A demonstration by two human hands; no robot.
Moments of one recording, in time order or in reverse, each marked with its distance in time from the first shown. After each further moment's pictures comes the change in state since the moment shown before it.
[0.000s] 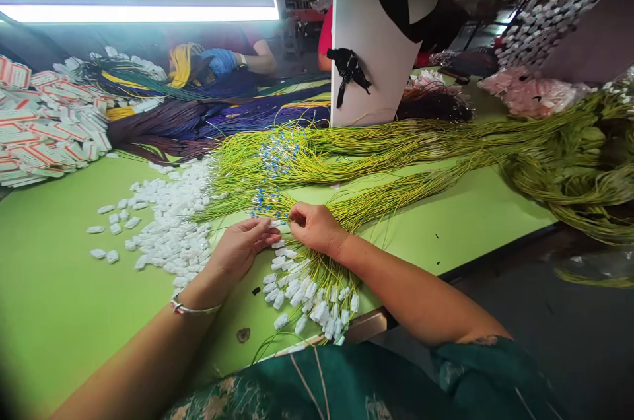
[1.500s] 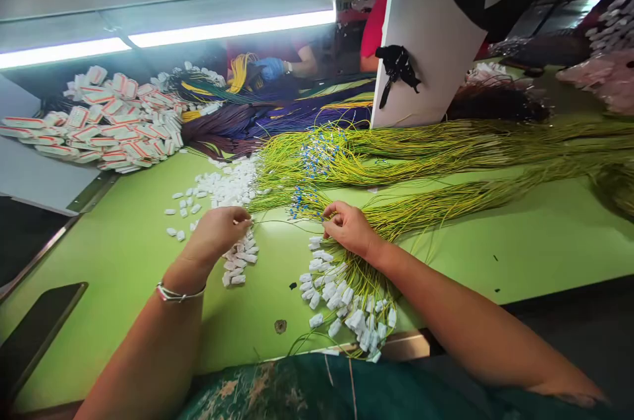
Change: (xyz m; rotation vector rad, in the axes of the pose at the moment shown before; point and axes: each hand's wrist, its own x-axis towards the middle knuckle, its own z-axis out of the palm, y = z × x) left_hand -0.011 0.072 -0.086 1.656 0.348 0.191; right_hand 0.004 -0.009 0.002 0.298 -0.130 0.254
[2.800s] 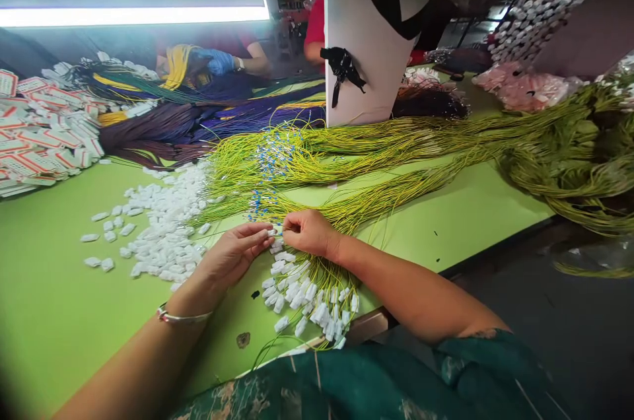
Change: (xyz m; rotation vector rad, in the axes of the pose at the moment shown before) left_hand -0.019 0.082 0.057 -1.748 -0.478 -0.196; right_hand -0.003 0.003 -0.001 -0.209 -0.005 -0.170
